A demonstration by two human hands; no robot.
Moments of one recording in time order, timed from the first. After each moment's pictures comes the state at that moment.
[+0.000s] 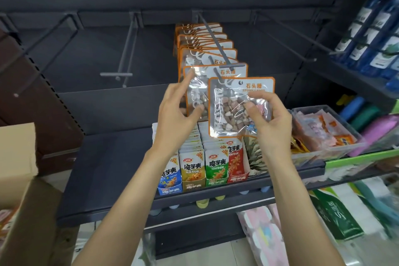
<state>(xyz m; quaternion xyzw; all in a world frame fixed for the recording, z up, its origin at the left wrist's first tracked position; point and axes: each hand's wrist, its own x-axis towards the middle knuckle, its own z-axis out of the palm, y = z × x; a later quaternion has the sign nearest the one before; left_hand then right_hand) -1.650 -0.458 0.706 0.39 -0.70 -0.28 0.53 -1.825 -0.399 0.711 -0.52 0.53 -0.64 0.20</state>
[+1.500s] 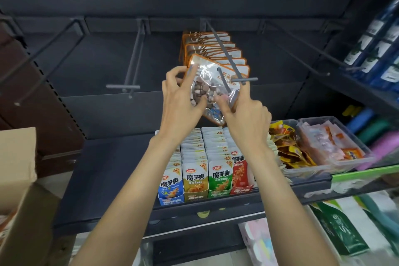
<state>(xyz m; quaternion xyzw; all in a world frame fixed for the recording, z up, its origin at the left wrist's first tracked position) -1.655 -0.496 0.727 0.49 -0.74 -0.09 0.46 -1.794 -0.463 0.717 -0.61 0.69 -0.36 -0.11</state>
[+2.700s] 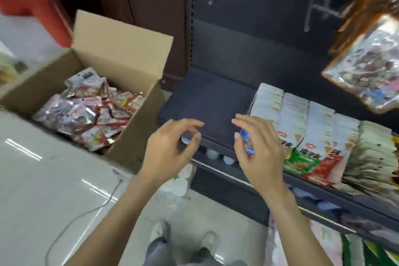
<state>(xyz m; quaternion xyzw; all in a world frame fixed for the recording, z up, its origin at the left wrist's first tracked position) -1.480 -0.282 0.632 0.64 -0.62 -0.08 0.44 -1.669 -0.359 0.625 -0.83 0.33 -0.45 0.07</state>
